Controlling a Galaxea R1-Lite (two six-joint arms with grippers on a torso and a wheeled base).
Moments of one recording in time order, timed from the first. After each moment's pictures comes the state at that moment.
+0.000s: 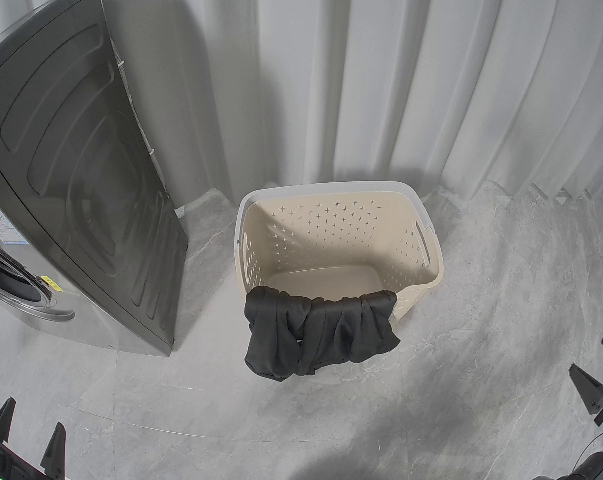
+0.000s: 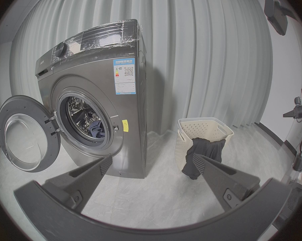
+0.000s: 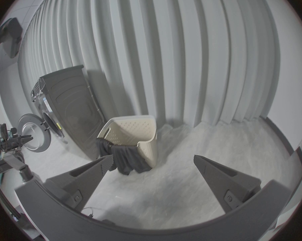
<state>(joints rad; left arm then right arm) 0.00 0.02 -0.02 0.00 0.01 -0.01 0.10 0.48 -0.19 -0.16 0.11 0.04</state>
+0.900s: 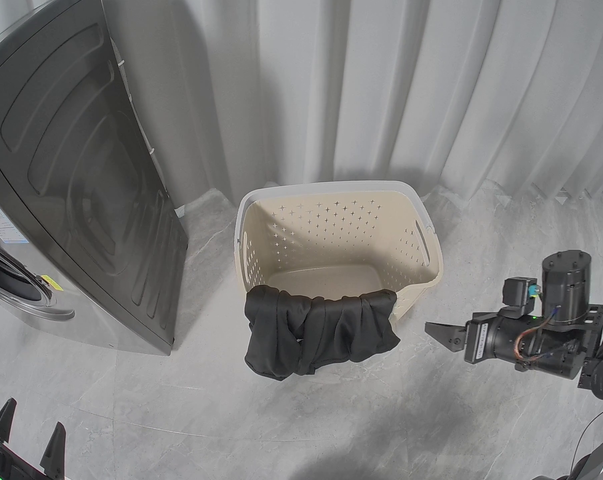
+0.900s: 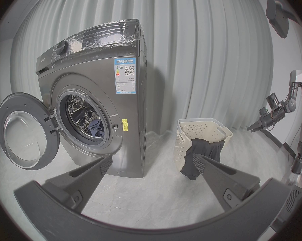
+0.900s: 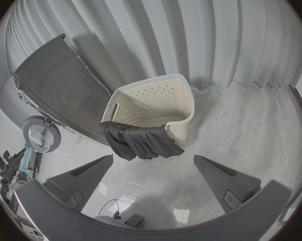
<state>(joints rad) 0.00 0.02 -0.02 0.00 0.01 -0.03 0.52 1.54 -0.45 -0.62 -0.10 0.29</state>
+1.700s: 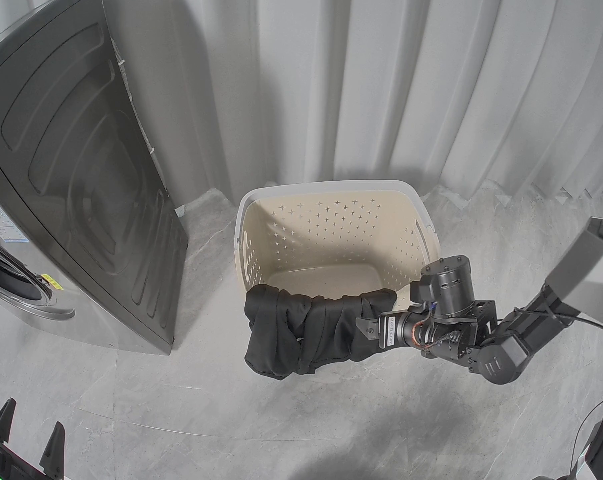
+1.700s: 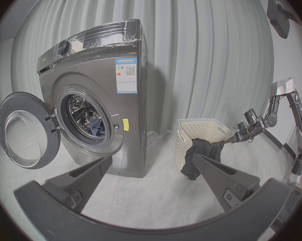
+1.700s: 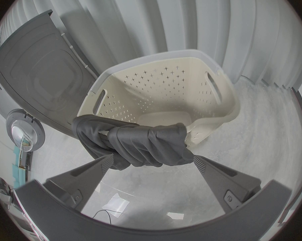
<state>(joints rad) 0.00 0.02 -0.02 0.00 0.01 -0.04 0.58 2.06 -0.79 -0.72 -0.19 0.31</state>
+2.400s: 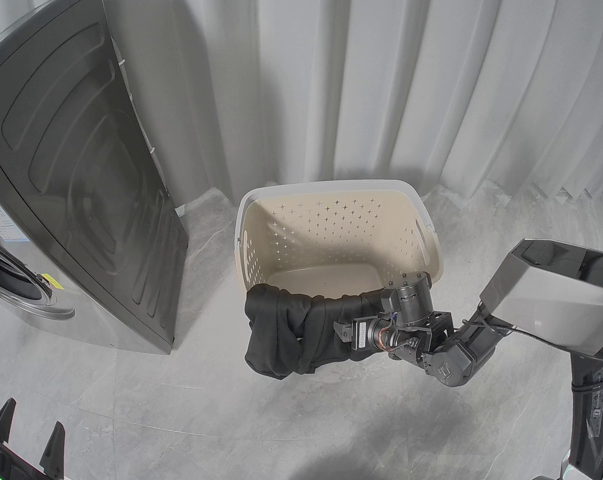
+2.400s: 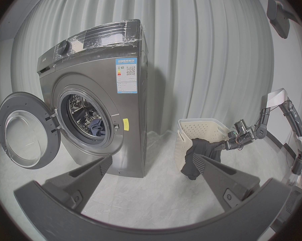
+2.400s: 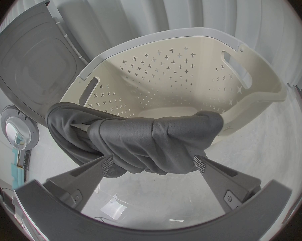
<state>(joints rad) 0.00 0.02 -0.02 0.00 0.01 -0.04 0.58 2.31 -0.97 -0.81 -0.18 0.30</state>
